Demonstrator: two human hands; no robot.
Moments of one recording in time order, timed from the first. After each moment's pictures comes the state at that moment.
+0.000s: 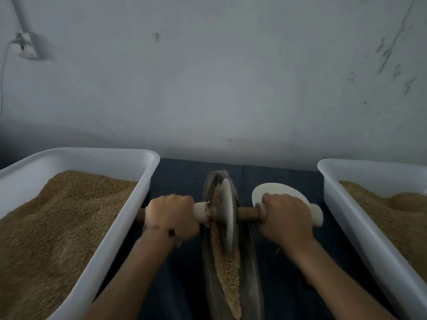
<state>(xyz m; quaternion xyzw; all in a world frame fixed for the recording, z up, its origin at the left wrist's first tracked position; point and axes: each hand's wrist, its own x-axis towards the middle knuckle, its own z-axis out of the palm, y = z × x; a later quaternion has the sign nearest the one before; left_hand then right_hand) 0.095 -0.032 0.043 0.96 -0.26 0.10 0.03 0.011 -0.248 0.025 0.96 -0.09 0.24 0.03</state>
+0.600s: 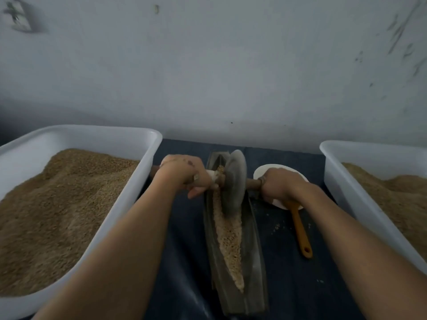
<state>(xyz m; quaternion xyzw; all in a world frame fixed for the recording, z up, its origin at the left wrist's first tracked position) 0.139 -0.064 0.073 0.96 -0.24 -0.14 0.00 0.051 -0.270 0.052 0.98 -0.14 -0.09 -0.07</state>
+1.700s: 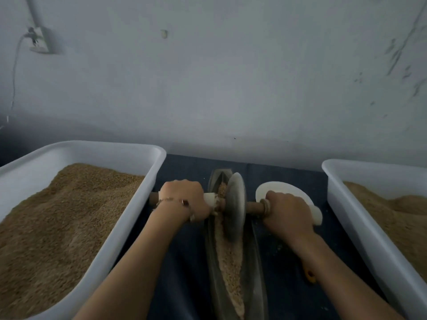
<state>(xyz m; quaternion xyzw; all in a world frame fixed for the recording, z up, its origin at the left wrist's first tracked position) 0.111 -0.048 0.064 0.97 -0.23 -0.01 -0.01 0.019 -0.254 0.024 0.98 -0.13 0.17 -0.04</state>
